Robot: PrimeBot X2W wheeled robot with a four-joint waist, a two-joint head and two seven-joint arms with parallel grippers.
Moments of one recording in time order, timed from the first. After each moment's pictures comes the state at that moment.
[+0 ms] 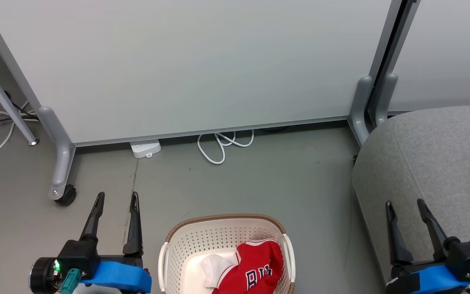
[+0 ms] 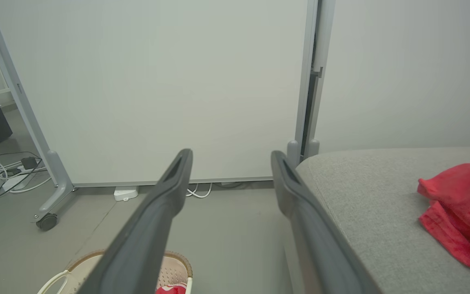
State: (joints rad) left arm -0.03 0.06 -0.05 0.20 -0.11 -0.09 -0.26; right arm 0.00 -0.05 -0.09 0.18 0.08 0.13 -0.26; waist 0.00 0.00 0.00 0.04
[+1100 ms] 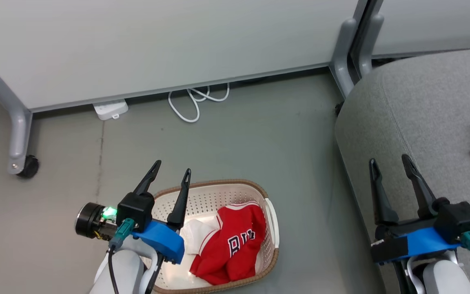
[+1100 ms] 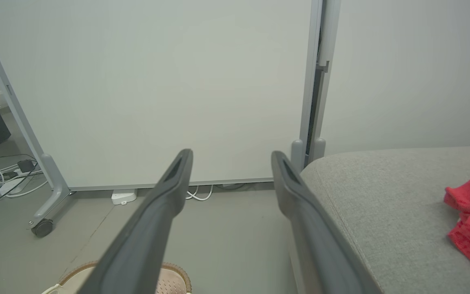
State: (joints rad) left arm -0.29 0.09 -0.26 0.46 -0.08 -0.13 -0.26; right arm -0.14 -0.05 -0.02 0.17 0.10 0.13 -0.26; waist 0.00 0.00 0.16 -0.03
